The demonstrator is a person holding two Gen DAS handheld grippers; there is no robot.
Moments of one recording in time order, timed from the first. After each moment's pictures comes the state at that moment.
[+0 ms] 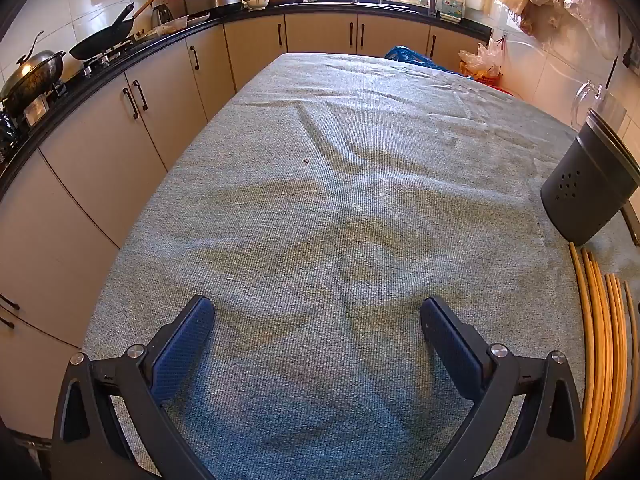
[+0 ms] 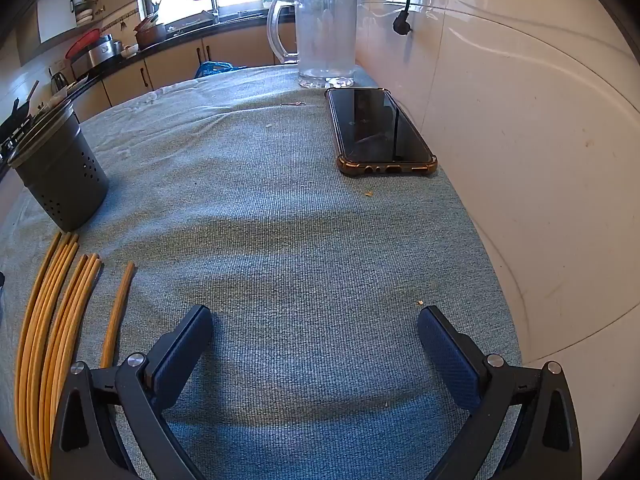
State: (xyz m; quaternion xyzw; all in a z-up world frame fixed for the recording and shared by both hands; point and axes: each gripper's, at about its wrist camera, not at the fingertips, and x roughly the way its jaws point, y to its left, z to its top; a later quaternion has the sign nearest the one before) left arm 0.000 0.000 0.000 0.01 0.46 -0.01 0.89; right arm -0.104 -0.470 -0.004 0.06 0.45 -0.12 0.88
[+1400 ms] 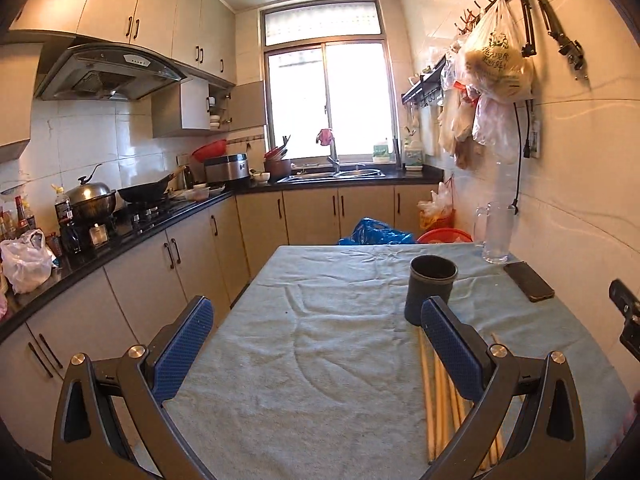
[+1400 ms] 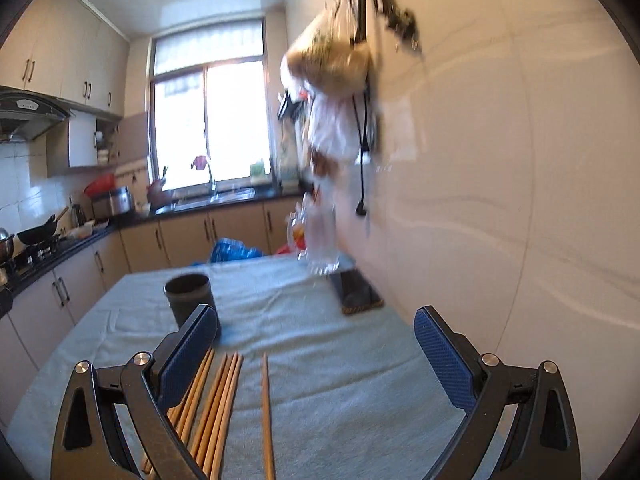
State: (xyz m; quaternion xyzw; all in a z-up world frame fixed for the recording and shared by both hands) left arm -0.240 -0.058 0.178 0.05 0.15 -0.02 0.99; right arm -0.303 -0.347 0.147 0.06 0.12 -0.19 0.97
